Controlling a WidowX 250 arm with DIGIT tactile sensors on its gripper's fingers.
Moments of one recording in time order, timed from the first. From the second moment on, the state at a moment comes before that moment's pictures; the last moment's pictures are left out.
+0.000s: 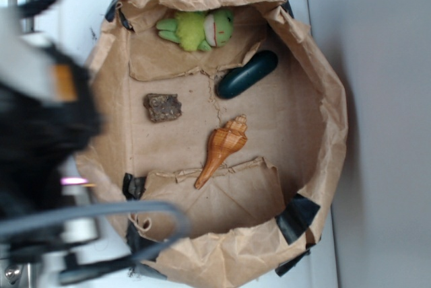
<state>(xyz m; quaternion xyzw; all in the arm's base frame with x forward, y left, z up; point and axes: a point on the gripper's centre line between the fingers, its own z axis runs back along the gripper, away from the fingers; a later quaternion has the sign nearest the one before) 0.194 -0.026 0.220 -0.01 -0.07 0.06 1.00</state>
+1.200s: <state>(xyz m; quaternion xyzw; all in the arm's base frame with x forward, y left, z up) 0.220 -0.018 0.151 -0.01 -0.04 0.08 1.00</state>
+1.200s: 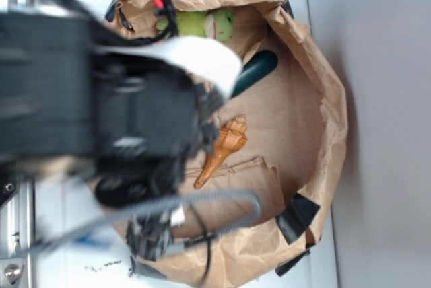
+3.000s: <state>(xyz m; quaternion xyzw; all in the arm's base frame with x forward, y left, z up) 0.307 -0.020 0.024 0.04 -0.06 0.19 0.98</state>
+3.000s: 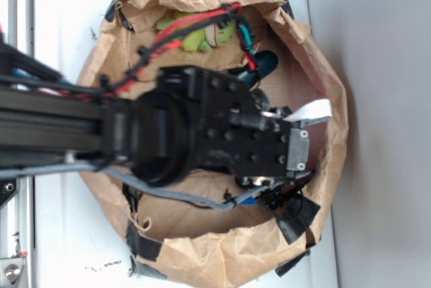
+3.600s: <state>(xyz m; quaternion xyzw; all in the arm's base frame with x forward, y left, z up) 0.295 -0.027 0.022 0.04 -0.09 0.14 0.98</state>
